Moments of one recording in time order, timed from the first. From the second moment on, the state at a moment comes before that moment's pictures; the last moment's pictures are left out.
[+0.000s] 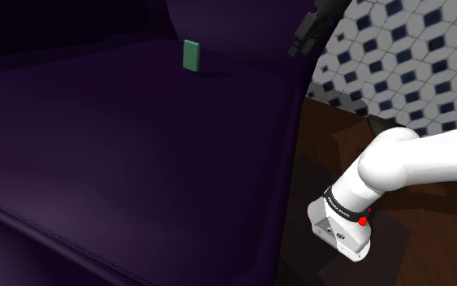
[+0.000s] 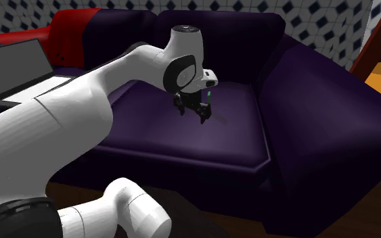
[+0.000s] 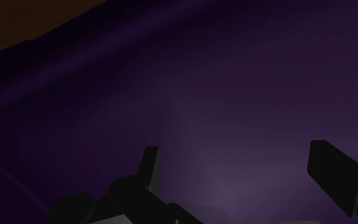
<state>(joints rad) -0.01 -0.82 0.05 -2.34 0.11 1.72 -0.08</state>
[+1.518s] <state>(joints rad) -0.07 0.12 0.37 -1.54 -0.06 1.70 0.69</state>
